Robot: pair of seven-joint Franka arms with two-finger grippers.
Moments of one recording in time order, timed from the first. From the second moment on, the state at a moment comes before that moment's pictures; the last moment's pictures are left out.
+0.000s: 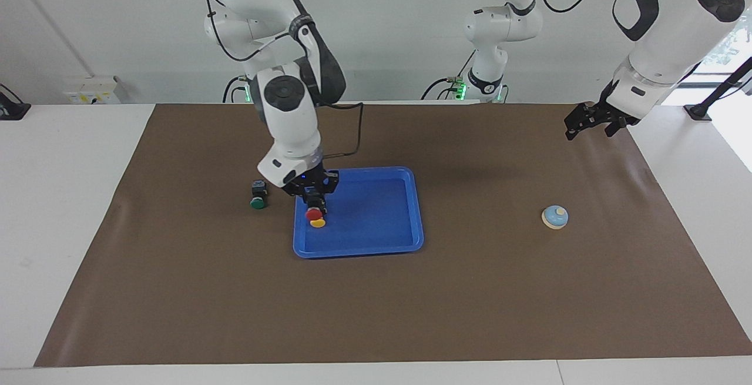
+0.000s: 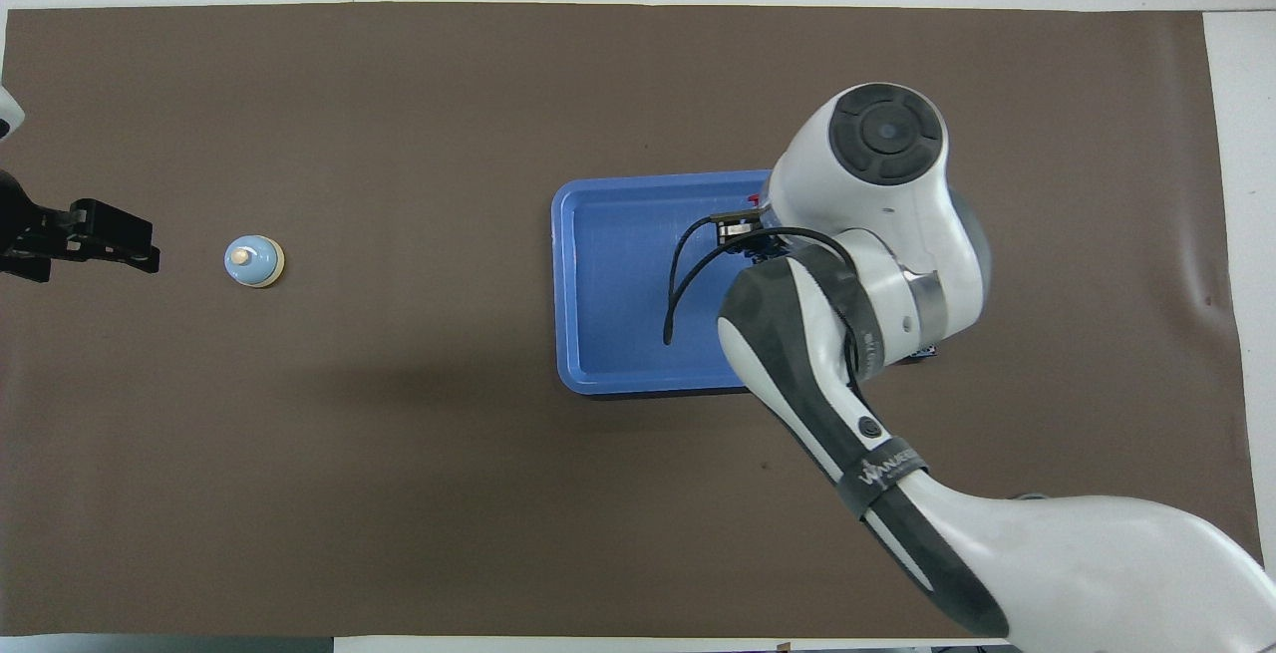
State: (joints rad) left arm 0.00 0.04 -0.02 -1.63 0.01 1.55 -0.02; right arm 0.43 0.37 0.00 -1.68 0.02 2.04 0.37
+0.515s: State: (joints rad) left arm 0.00 0.04 -0.02 -1.63 0.01 1.55 -0.02; right arm 0.48 0.52 -0.01 -1.63 0.02 2.12 0.37
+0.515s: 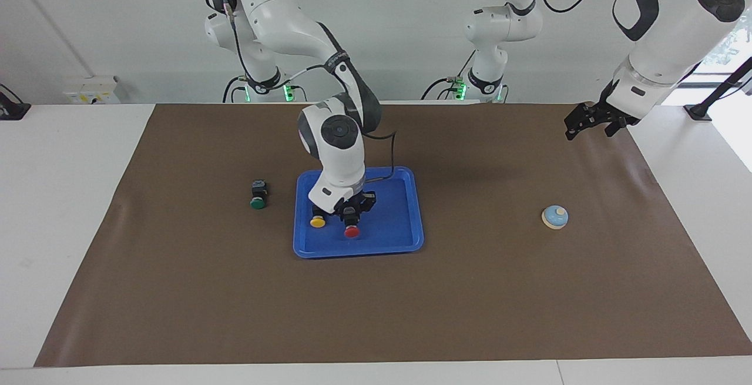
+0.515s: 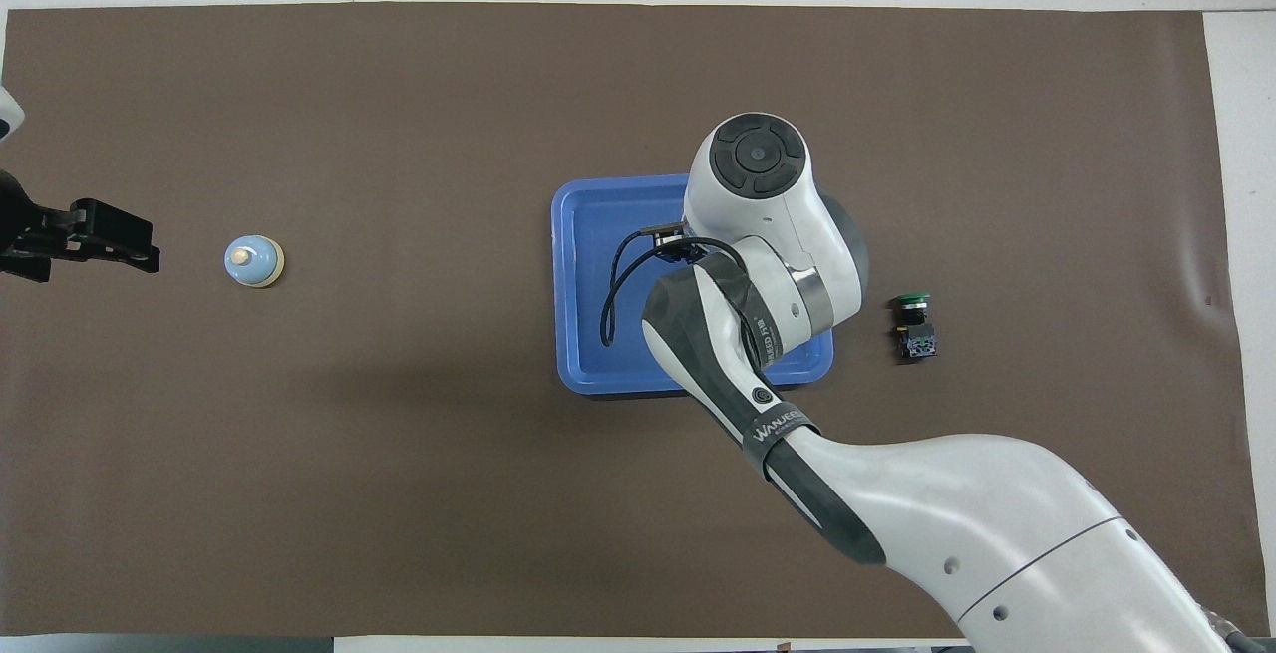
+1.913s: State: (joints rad) left arm 0.00 0.04 -0.02 -1.63 0.01 1.55 -0.02; right arm 0.14 0.18 -0.03 -2.01 0.03 2.03 0.04
